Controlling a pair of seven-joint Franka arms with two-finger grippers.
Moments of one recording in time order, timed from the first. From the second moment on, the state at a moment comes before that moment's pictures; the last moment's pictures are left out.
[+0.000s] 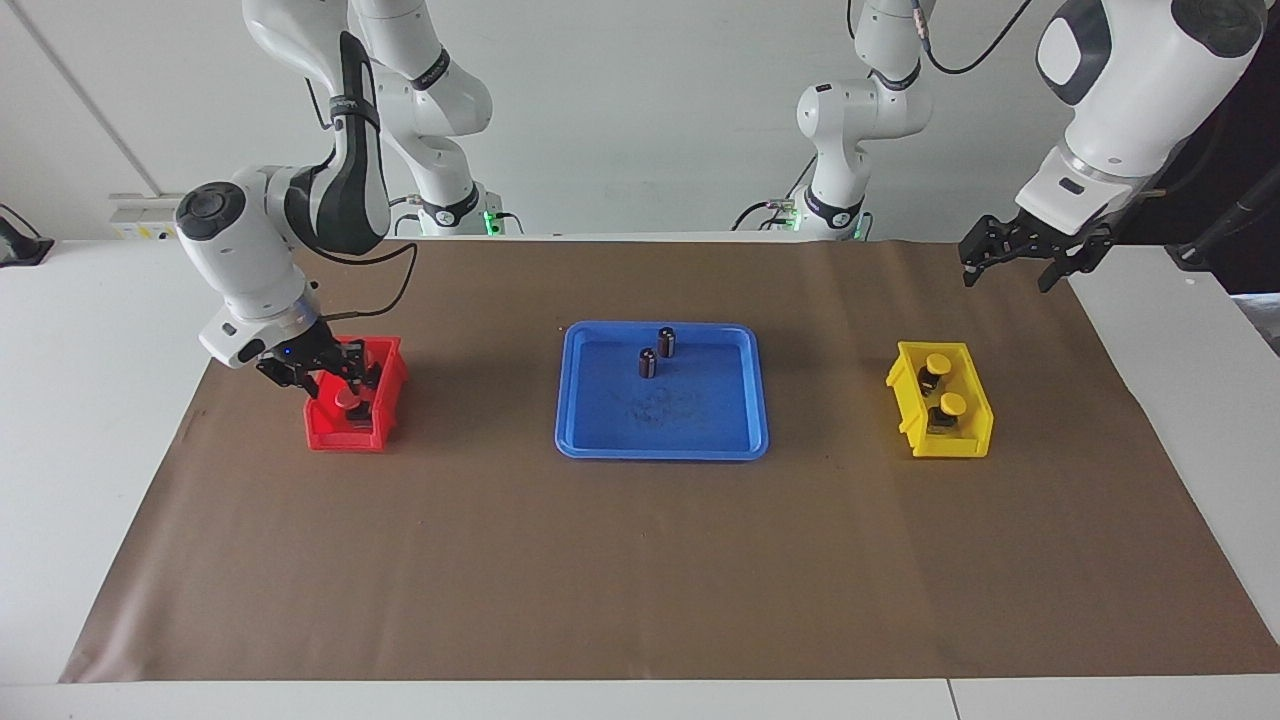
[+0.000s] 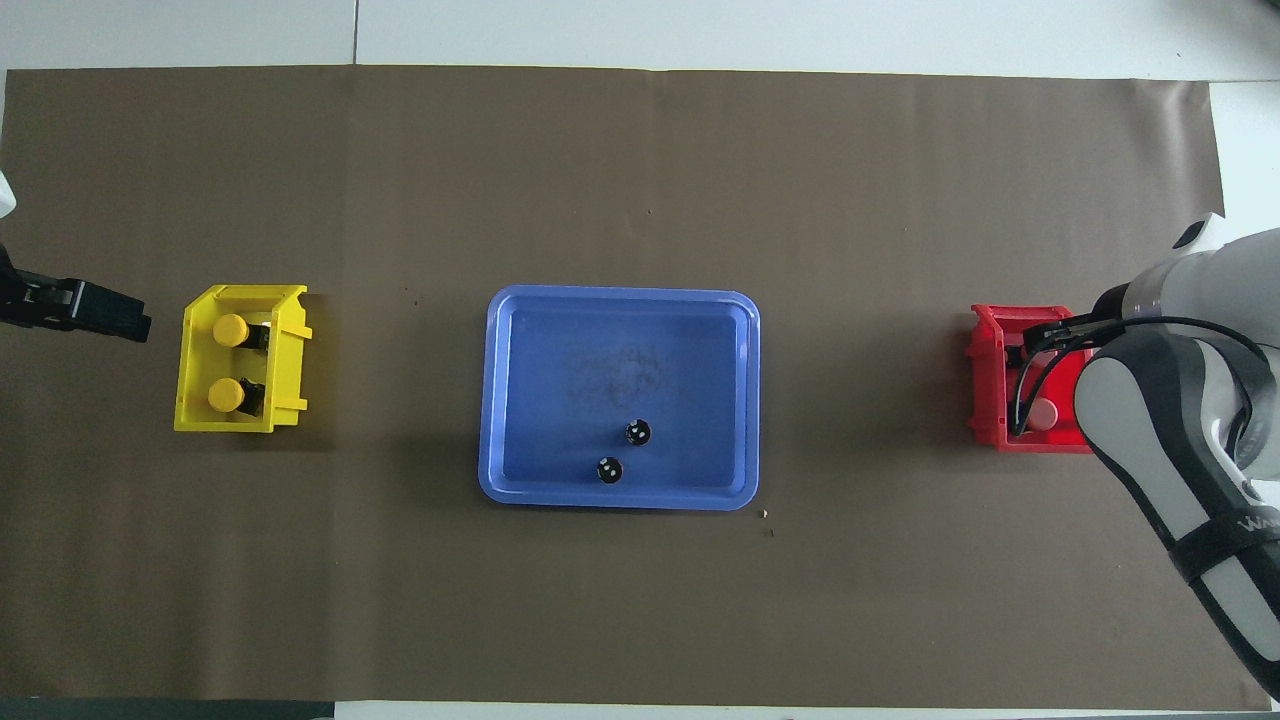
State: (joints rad) left arm -0.02 -0.04 -0.06 -1.67 0.03 1.58 0.14; right arm -0.02 0.05 -0.09 -2.15 0.00 2.23 -0.22
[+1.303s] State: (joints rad) left arm 0.05 -0.05 -0.06 -1.74 0.03 1.68 0.14; right arm -0.02 0.07 -0.09 -2.04 -0.02 2.05 -0.24
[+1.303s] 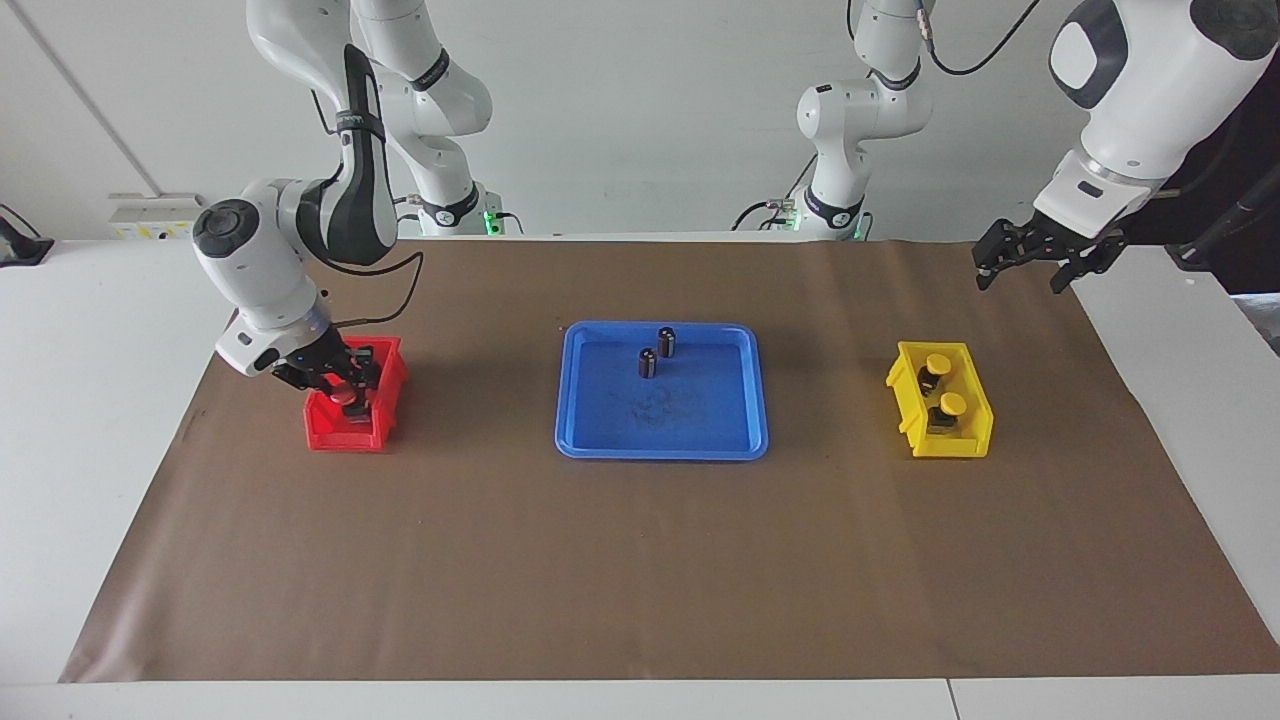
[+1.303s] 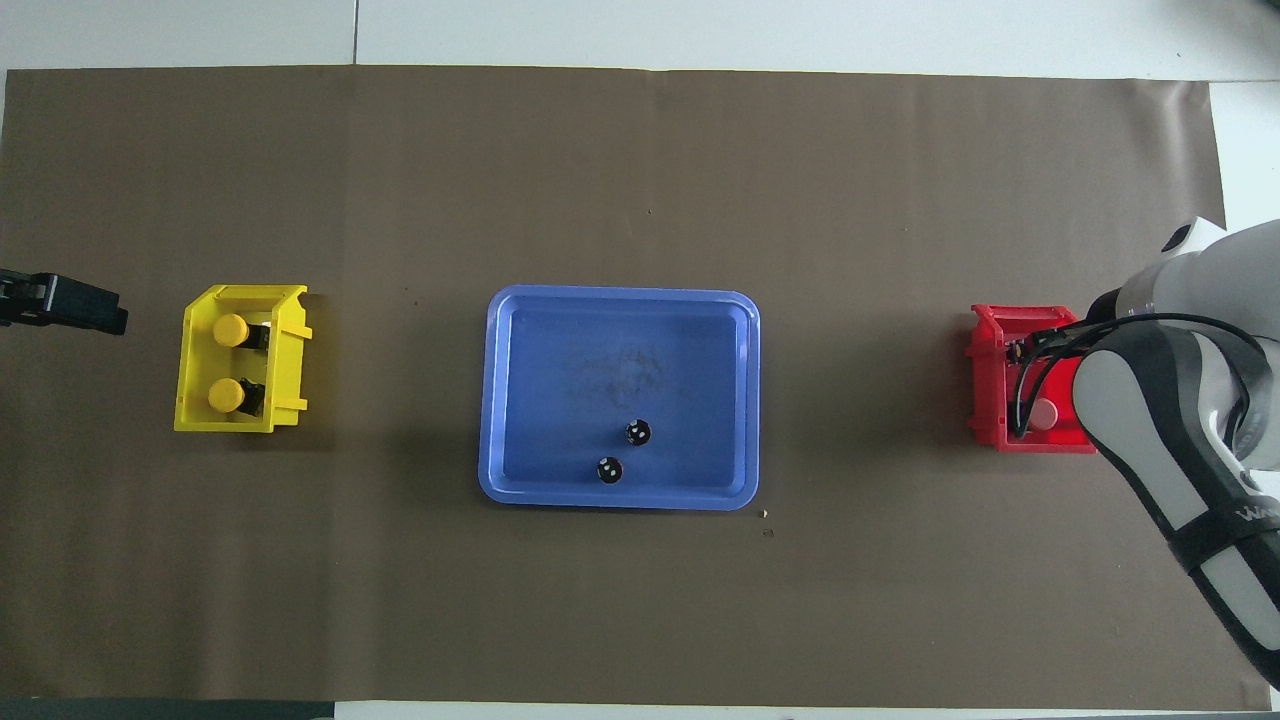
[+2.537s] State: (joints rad) left arm 0.04 0.09 -0.07 -2.13 0.03 2.30 0.02; right arm 0.66 0.41 -0.05 -1.69 -0.01 2.12 0.76
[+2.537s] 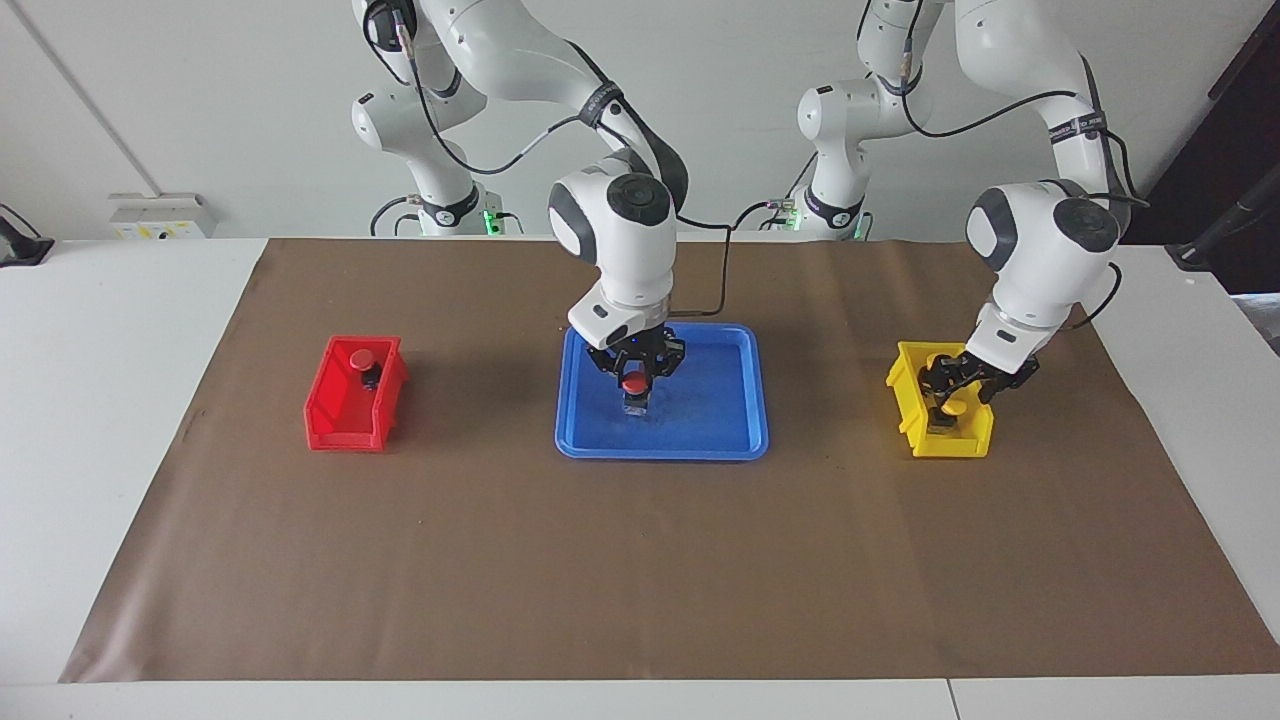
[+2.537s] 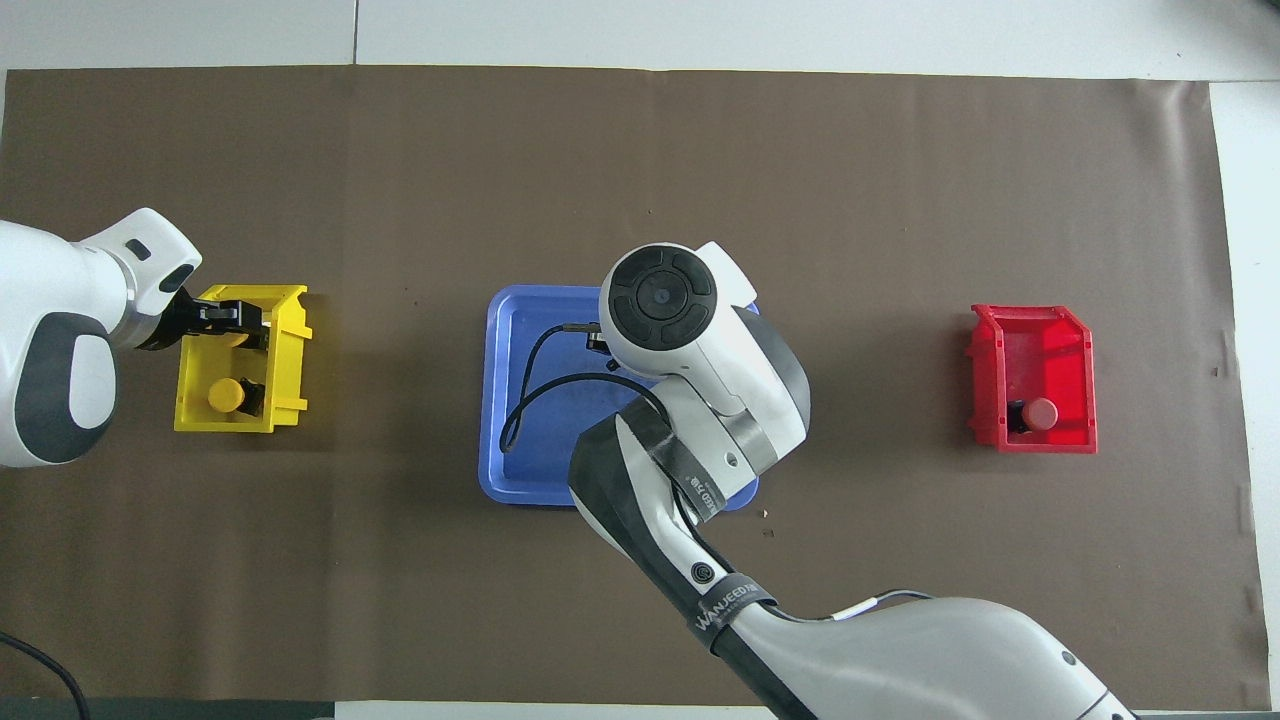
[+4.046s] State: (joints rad) left arm -0.62 0.27 -0.09 -1.87 0.03 2.19 -0.87; right arm -0.03 -0.16 -0.09 -2.34 -0.05 2.17 -0.20
